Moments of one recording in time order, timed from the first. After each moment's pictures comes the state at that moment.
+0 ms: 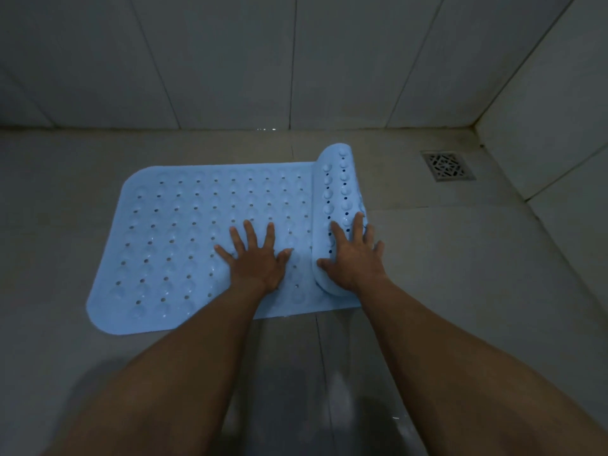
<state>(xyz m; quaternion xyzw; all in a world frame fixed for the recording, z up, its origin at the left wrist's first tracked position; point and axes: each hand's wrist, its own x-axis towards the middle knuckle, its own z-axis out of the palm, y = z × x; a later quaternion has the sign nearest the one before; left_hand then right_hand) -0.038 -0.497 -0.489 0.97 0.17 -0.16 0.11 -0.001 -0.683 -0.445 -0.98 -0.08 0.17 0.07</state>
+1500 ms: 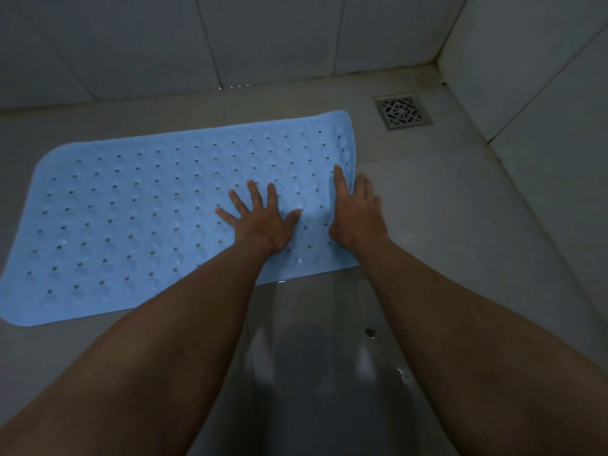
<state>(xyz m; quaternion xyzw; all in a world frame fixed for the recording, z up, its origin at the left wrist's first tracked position) 0.015 -0.635 -0.489 0.97 0.13 -0.17 0.09 0.027 -0.808 -0.450 -0.99 -0.06 0.11 0.08</state>
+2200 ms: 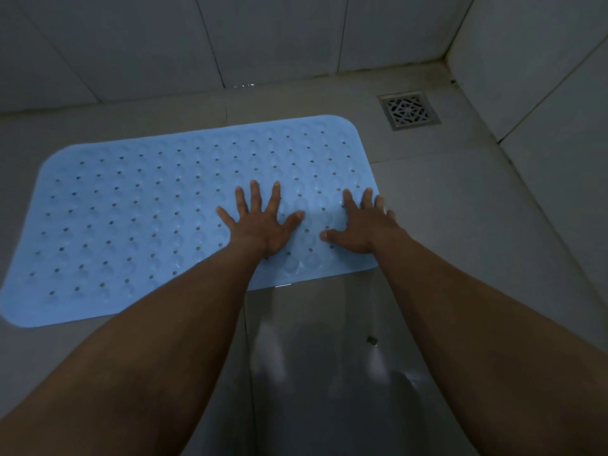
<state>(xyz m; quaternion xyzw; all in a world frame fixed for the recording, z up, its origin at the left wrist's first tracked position) 0.018 -0.624 -0.489 0.97 0.10 -0.19 0.10 0.047 -0.833 -0.459 -0.95 -0.06 0.29 0.08</state>
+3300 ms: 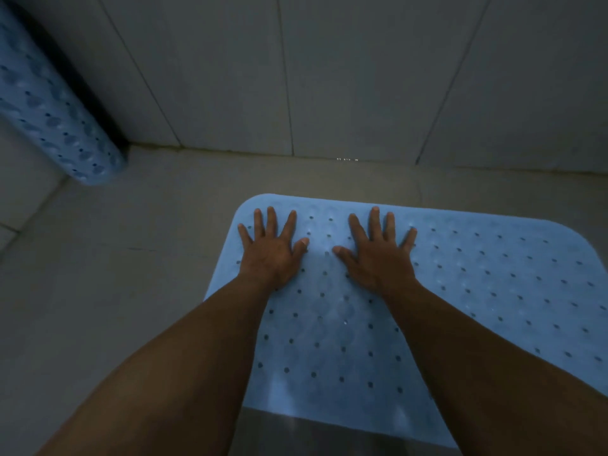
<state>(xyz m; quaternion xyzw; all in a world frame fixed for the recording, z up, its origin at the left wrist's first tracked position) 0.034 -0.279 -0.495 0.97 0.18 -0.09 0.11 0.109 -0.476 -0.500 -0.97 -0.23 0.09 0.03</state>
